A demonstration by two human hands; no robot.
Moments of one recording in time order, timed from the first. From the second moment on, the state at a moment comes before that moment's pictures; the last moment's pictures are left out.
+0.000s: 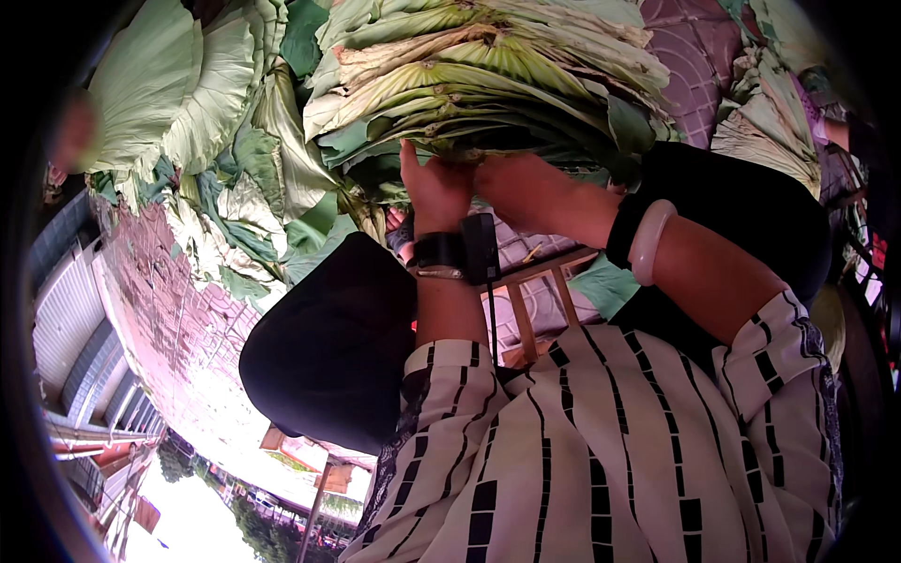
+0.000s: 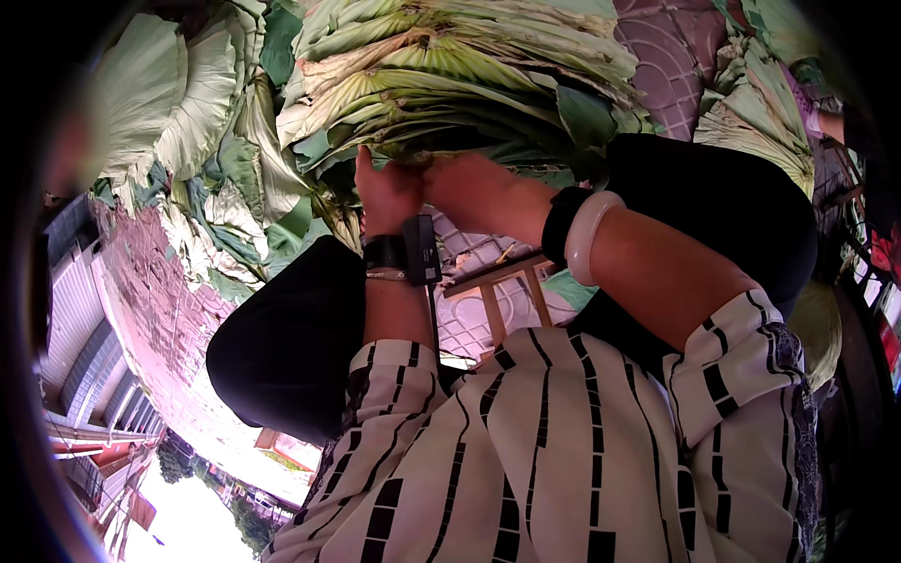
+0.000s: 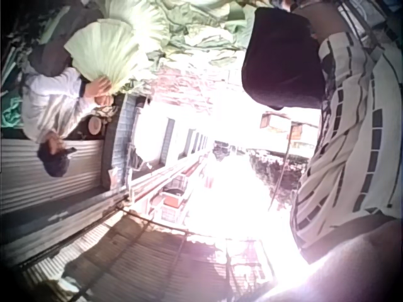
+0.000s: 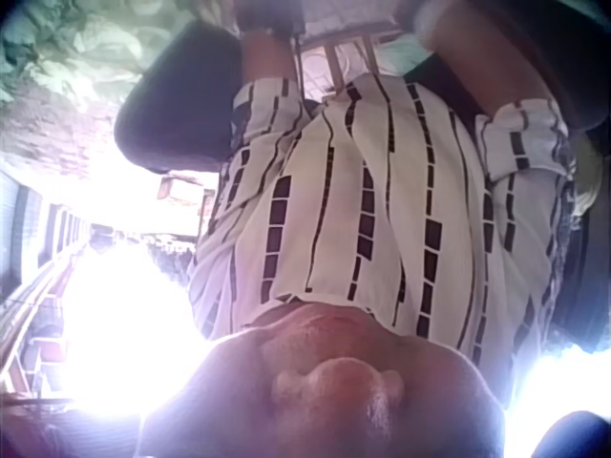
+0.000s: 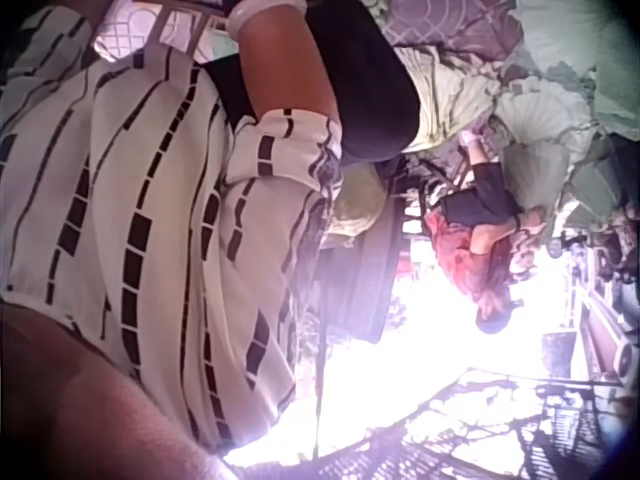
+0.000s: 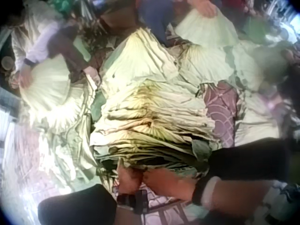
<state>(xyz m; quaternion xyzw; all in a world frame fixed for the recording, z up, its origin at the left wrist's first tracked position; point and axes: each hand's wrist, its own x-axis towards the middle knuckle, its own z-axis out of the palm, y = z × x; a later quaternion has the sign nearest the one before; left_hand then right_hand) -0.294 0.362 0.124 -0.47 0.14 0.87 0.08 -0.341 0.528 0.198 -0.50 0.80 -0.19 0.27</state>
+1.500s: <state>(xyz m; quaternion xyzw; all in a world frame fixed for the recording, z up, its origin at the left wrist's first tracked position) -0.285 0.391 0.098 -0.39 0.05 0.92 0.04 -0.365 0.538 0.178 -0.40 0.77 -0.07 0.50</state>
